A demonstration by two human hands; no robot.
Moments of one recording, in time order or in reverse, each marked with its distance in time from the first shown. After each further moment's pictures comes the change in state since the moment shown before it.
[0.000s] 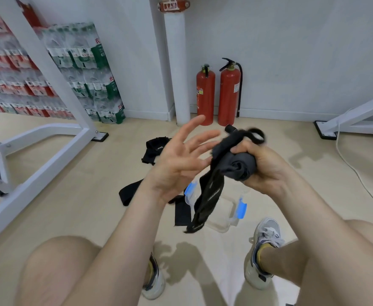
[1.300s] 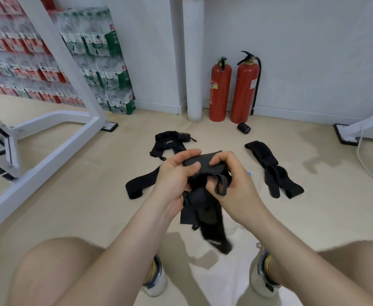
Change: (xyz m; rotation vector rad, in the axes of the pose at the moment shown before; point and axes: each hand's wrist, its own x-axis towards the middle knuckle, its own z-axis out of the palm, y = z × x) left_hand -0.010 -0.014 -0.015 0.099 0.661 -0.233; right_hand 0.027 0.081 0.017 -0.839 0.089 -0.513
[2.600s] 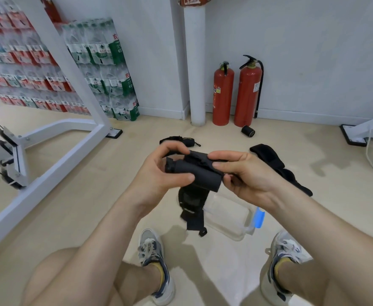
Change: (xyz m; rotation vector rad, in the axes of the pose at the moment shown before) left_hand -0.008 0.035 -0.046 0.232 -0.338 0.279; right_hand 0.041 -0.033 -0.017 0.582 -0.117 0.631
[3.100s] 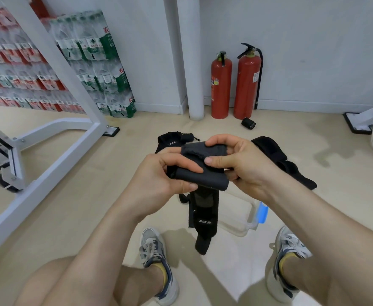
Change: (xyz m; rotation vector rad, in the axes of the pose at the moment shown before) left_hand 0.004 0.004 0.006 0.396 0.032 0.046; right_hand 0.018 -0.002 0.004 -0.110 -0.033 -0.191
